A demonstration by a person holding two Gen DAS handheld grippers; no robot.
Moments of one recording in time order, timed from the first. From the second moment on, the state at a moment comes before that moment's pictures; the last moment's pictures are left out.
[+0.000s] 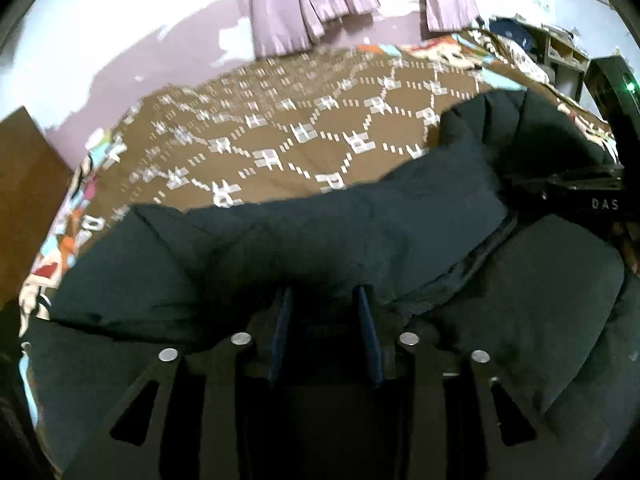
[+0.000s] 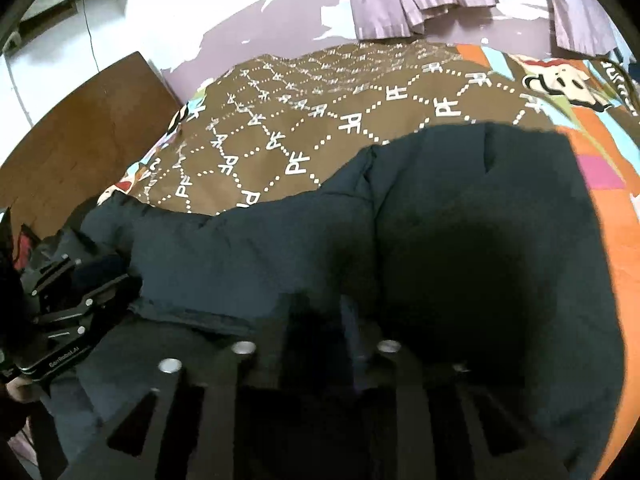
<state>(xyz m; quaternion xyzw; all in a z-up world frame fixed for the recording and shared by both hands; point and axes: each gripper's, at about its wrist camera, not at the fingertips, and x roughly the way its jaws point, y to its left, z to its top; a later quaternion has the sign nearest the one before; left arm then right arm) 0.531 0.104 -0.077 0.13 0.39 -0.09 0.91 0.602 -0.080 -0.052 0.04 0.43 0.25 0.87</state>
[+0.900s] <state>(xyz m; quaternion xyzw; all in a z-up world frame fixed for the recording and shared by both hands) 0.417 0.114 0.054 0.00 0.35 -0.05 0.94 0.460 -0.104 0.082 0.00 0.35 0.22 0.91</state>
